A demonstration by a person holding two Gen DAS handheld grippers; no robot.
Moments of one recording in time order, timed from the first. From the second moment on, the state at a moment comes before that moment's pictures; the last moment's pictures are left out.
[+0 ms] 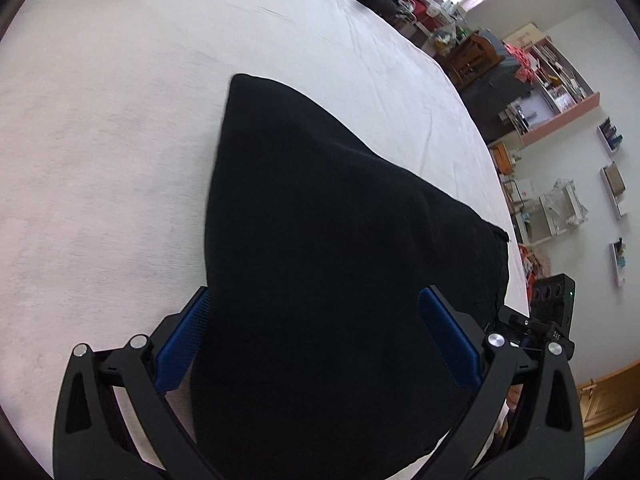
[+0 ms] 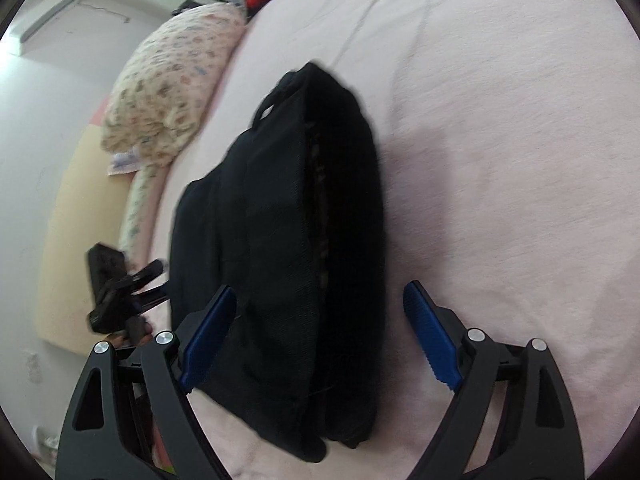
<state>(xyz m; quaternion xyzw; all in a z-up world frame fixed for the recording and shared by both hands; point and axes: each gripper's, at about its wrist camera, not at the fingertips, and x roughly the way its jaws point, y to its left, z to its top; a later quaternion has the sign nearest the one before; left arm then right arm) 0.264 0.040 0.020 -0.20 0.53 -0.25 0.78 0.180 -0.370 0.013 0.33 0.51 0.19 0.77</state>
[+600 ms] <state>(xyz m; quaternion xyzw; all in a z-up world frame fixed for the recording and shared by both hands) 0.270 0.048 0.008 -0.27 0.57 -0.28 0.72 0.179 -0.356 0.002 0.32 0.51 0.22 0.77</state>
